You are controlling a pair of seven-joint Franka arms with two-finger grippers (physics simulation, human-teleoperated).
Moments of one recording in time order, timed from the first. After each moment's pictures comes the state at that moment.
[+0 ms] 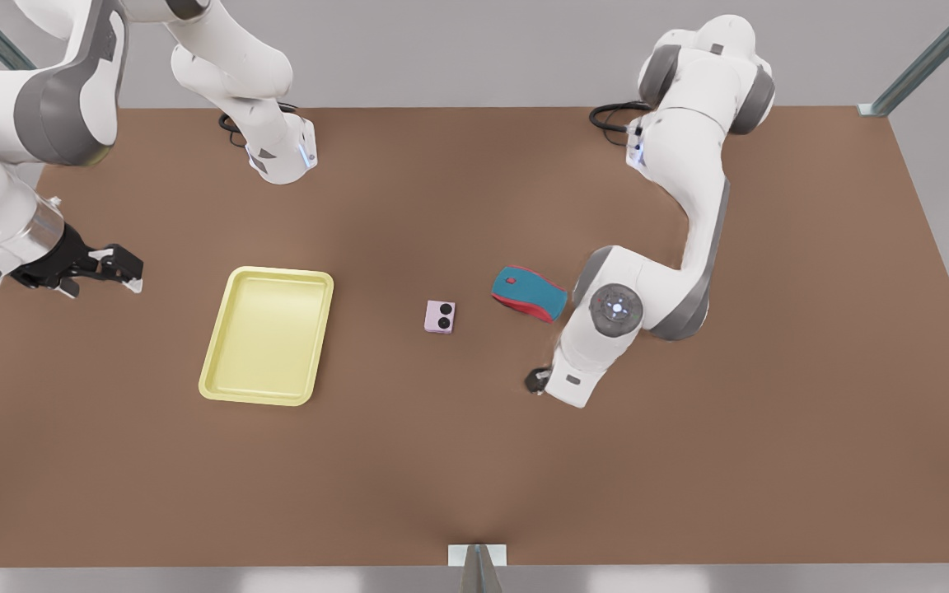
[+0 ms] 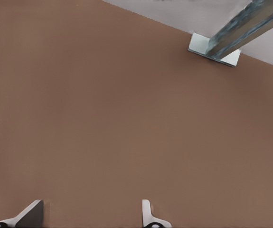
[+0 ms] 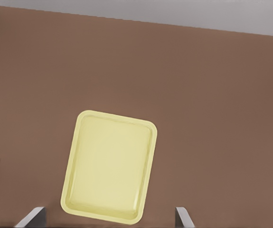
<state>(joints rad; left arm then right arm) -0.46 0.68 0.06 -1.11 -0.08 1.86 -0.75 -0.10 0.15 0.13 -1.30 -0.04 1.48 -0.09</state>
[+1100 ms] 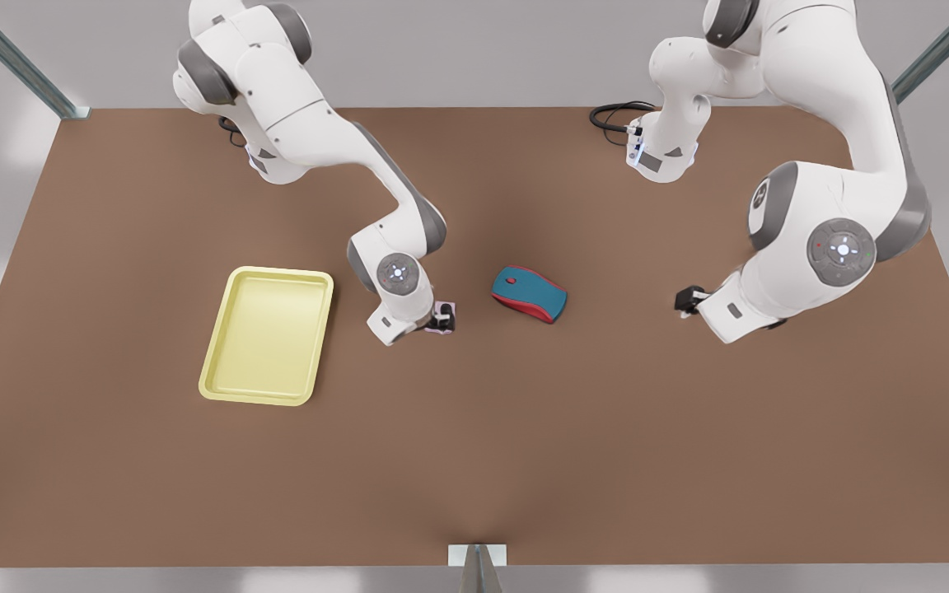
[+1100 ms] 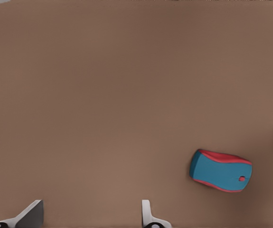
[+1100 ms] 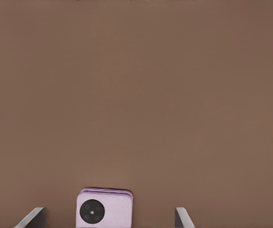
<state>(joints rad) -0.19 0.33 -0.02 -1.29 0.01 1.49 0.02 0.69 0.58 -0.04 -1.70 0.10 2.25 0.67</state>
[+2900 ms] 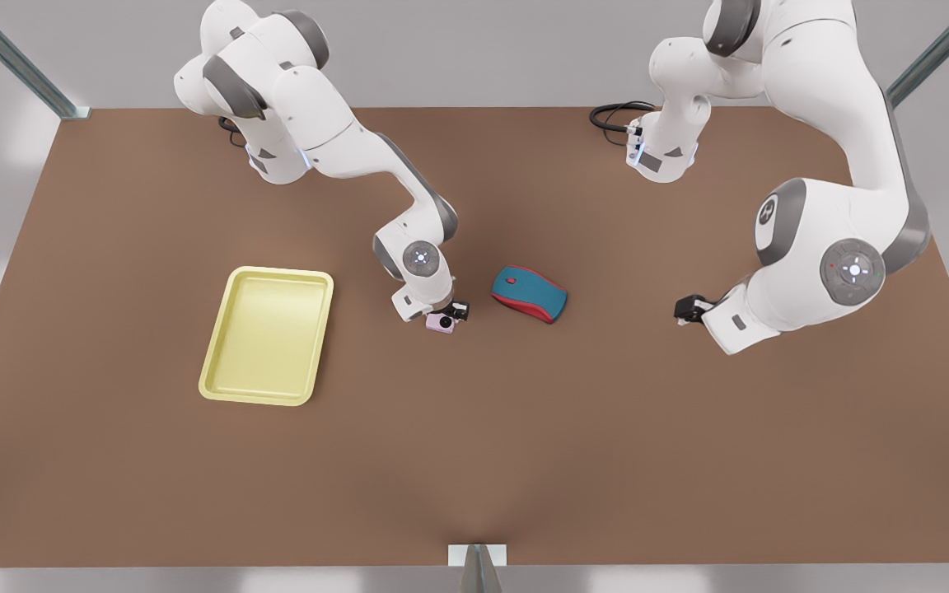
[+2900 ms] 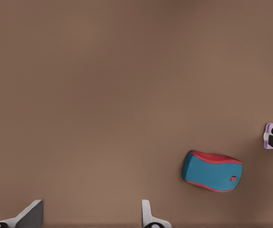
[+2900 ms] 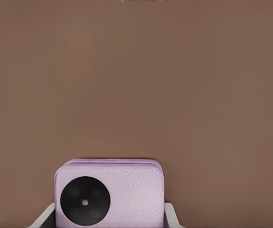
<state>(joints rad) -0.19 0.37 0.01 -1.29 -0.07 1.51 0.06 0.75 0.66 0.02 -1.86 0.10 2.54 0.94</state>
